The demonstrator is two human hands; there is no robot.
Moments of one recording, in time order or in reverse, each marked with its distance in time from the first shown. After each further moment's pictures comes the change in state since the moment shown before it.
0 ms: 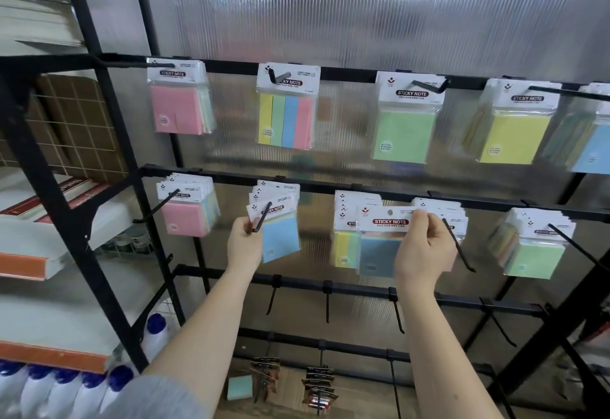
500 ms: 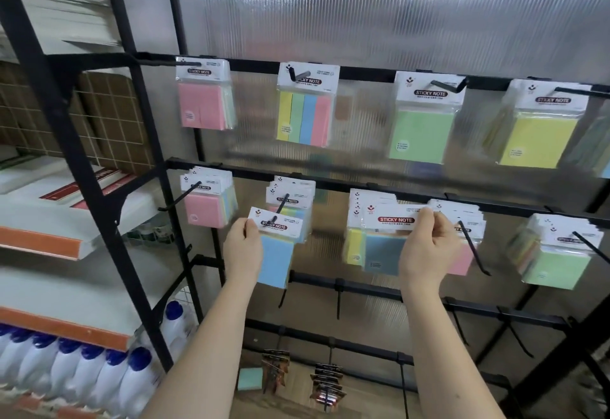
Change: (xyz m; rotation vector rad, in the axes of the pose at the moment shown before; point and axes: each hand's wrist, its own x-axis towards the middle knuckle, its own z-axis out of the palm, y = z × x) left_hand -0.034 0.004 -0.030 0.082 0.157 0.109; right_hand -0.008 0.001 0.002 -0.005 -0.071 0.011
